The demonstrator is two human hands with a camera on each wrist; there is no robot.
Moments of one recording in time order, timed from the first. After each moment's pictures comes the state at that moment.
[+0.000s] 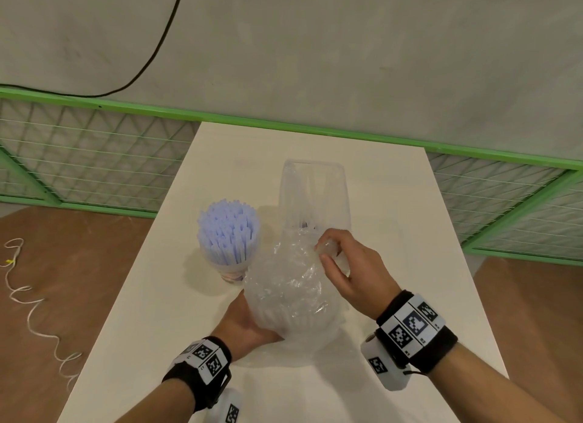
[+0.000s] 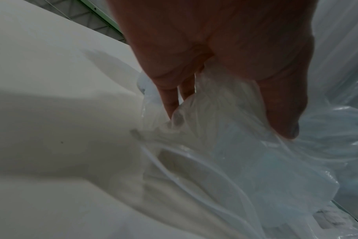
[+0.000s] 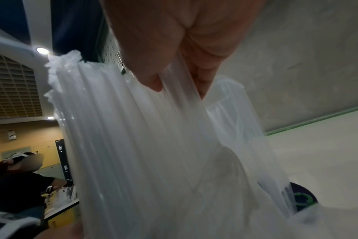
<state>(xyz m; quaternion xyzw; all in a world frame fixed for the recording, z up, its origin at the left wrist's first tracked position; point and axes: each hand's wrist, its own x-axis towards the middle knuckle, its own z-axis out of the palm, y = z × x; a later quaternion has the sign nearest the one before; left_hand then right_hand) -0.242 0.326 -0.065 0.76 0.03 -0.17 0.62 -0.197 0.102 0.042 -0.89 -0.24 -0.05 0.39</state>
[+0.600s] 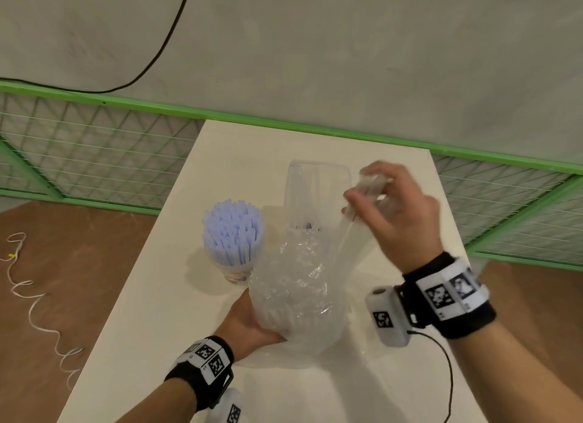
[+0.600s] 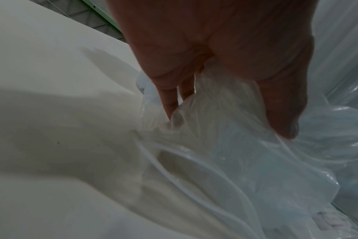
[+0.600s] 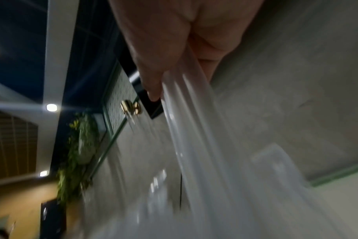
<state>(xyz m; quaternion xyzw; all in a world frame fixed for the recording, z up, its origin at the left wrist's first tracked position) -0.242 0.329 -0.068 0.77 0.02 -0.16 0.61 -0.165 0.102 0.120 -0.84 -0.19 -0.23 0.46</state>
